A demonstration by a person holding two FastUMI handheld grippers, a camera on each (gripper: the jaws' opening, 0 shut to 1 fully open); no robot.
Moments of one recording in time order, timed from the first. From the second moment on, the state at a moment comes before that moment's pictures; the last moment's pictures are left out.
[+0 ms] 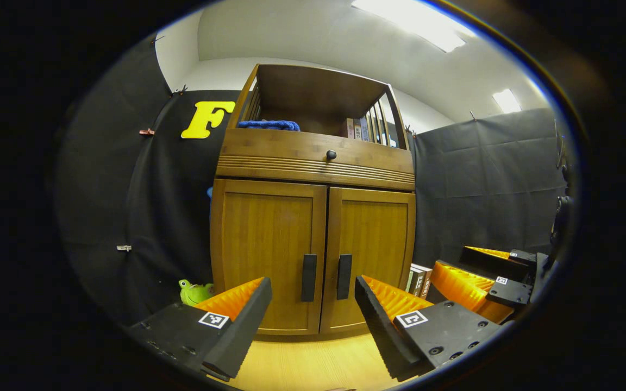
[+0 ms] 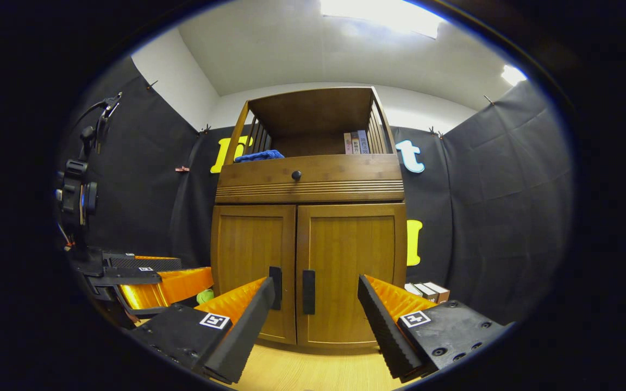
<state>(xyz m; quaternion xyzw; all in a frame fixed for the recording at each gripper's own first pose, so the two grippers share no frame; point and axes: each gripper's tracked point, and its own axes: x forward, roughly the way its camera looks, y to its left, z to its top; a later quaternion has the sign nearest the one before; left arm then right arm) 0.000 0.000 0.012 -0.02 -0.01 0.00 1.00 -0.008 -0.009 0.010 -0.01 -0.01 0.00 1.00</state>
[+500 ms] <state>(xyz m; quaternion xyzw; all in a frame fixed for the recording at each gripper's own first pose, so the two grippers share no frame) 0.001 0.002 0.013 -0.02 -0.01 0.00 1.00 -0.005 -0.006 0.007 -0.01 -0.01 0.00 1.00</state>
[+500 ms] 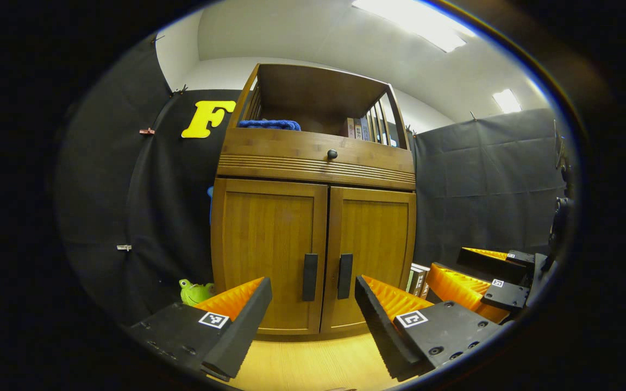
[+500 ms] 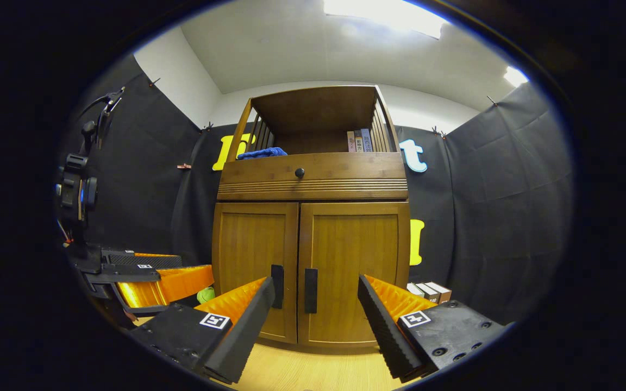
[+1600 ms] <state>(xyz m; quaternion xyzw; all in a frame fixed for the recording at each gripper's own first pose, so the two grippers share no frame) 0.005 0.002 0.014 -0.02 -0.01 0.00 1.00 -0.001 -0.006 0.004 -0.01 -0.01 0.00 1.00</state>
